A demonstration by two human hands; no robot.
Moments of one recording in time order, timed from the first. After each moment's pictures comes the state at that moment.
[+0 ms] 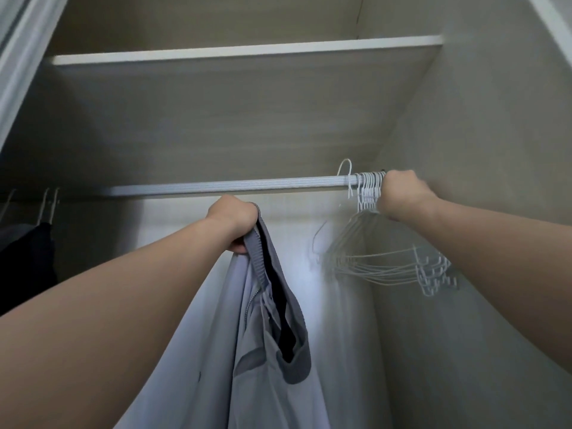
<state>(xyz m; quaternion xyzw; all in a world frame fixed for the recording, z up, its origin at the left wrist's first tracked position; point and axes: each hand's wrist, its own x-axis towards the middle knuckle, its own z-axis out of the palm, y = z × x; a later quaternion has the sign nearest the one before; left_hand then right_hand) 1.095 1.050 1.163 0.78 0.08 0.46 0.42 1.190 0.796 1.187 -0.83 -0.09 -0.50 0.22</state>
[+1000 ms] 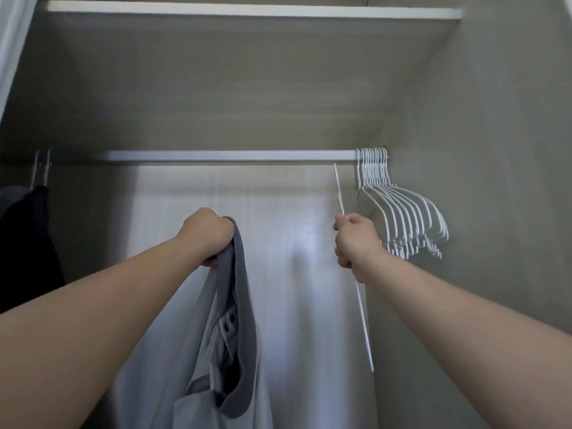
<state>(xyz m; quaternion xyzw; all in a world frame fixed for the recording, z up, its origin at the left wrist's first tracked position) 1.076 1.100 1.096 0.80 0.12 0.42 0.40 1.178 0.883 1.072 -0.61 -0.23 -0.18 0.74</state>
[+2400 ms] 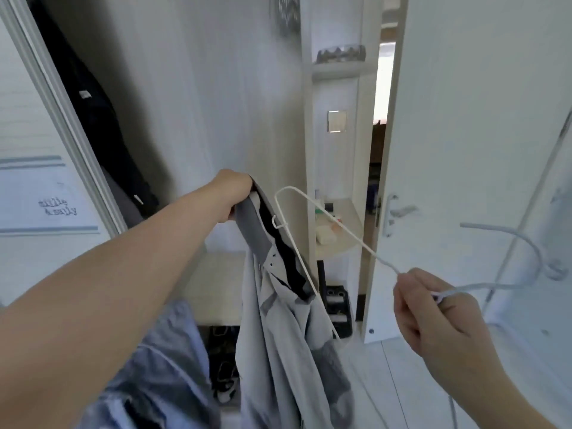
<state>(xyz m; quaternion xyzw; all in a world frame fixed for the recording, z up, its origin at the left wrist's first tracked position) 0.791 0.721 0.780 0.78 0.30 0.16 0.53 0.707 0.408 0.679 -0.70 -0.27 -0.07 0.66</state>
